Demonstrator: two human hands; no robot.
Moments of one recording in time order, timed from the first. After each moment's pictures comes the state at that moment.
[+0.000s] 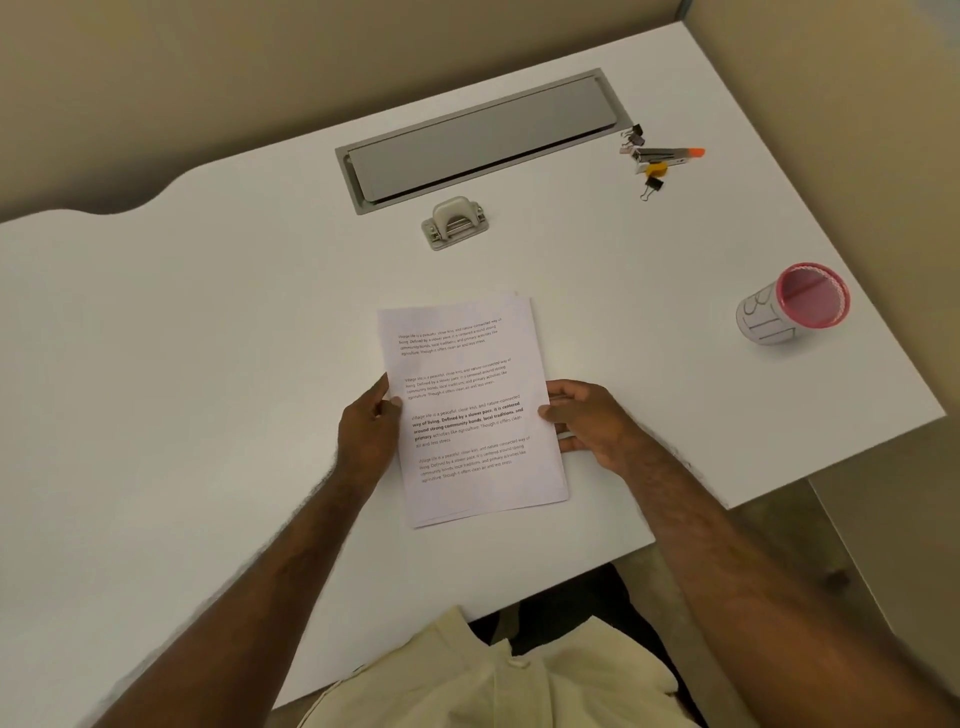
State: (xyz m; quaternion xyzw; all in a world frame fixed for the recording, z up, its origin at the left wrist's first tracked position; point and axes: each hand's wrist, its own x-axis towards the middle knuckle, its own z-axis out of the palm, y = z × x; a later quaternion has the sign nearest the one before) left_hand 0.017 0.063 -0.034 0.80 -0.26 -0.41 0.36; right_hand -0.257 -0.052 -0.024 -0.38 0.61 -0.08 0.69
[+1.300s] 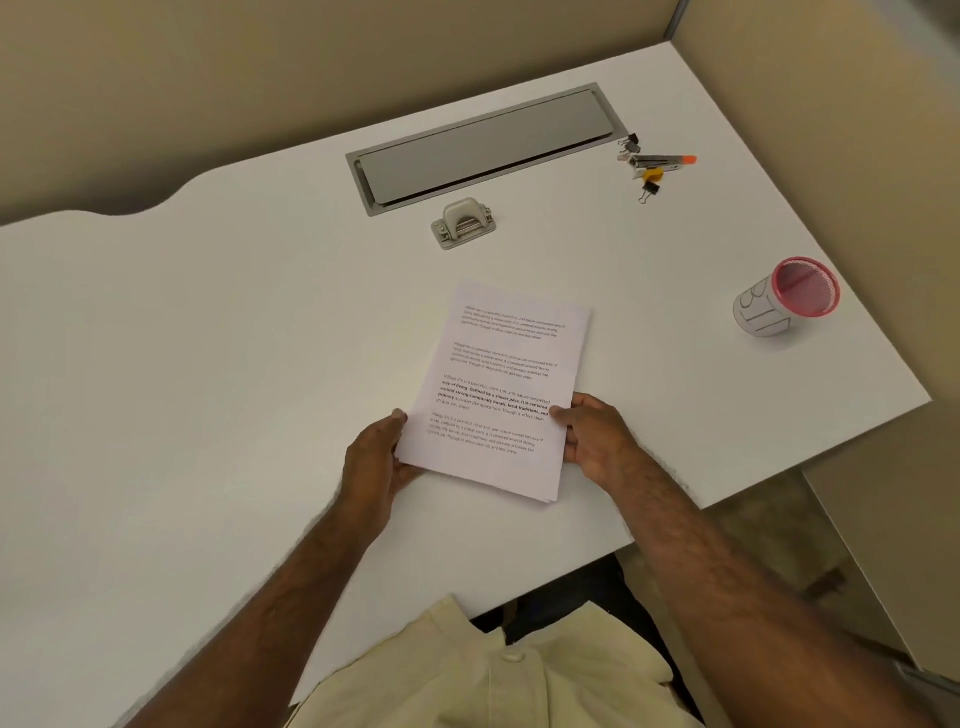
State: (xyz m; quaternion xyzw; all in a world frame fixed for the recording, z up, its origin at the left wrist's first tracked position) left_hand 0.013 0.113 -0.039 0.64 0.02 -0.57 0.50; right_hand -0.238 -0.006 -0.025 -0.20 0.66 -0.21 0.69
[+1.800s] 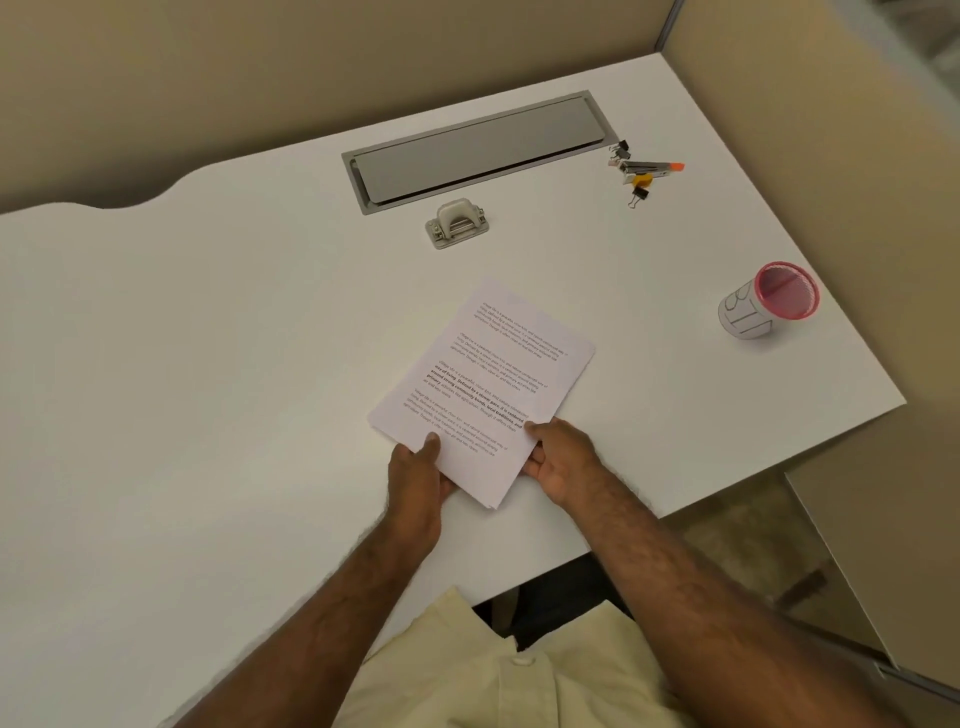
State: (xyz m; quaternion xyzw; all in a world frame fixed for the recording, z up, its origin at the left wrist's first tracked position) left_hand -0.062 0.116 -0.027 0.61 0.05 -0.56 0.55; right_hand -0.213 0.027 -0.025 -0.08 0.66 -0.24 0.70
